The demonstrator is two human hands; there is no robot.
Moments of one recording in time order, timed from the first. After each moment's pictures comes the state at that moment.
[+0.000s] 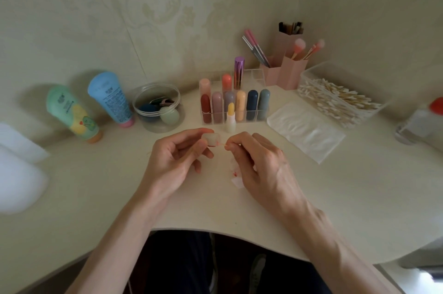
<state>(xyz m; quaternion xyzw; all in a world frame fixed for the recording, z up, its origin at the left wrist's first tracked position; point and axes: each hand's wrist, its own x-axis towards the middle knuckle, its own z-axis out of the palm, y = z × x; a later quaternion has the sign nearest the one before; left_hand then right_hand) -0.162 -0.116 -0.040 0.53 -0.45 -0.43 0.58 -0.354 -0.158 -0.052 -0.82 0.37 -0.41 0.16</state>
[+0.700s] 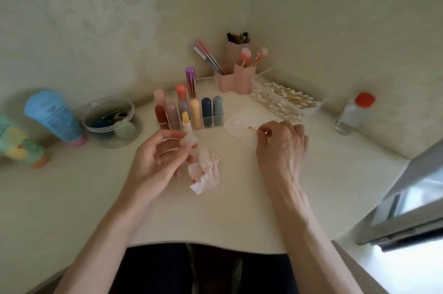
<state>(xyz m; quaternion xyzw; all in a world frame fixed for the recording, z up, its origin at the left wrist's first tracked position) -0.196 -0.133 -0.031 0.53 -0.48 -0.44 0.55 -0.421 -0.200 -0.048 -0.61 0.71 -0.34 0.01</state>
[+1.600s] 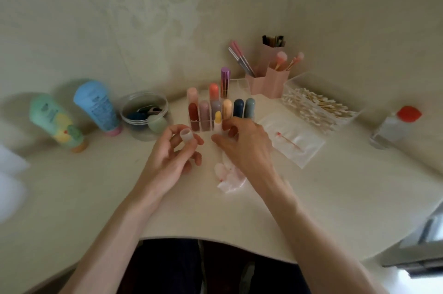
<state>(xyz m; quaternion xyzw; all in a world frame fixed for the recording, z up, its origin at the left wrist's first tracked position) -0.169 -0.125 -0.029 0.56 -0.45 -0.44 0.55 -0.329 -0.201 -0.021 -0.73 0.59 -0.26 0.22</state>
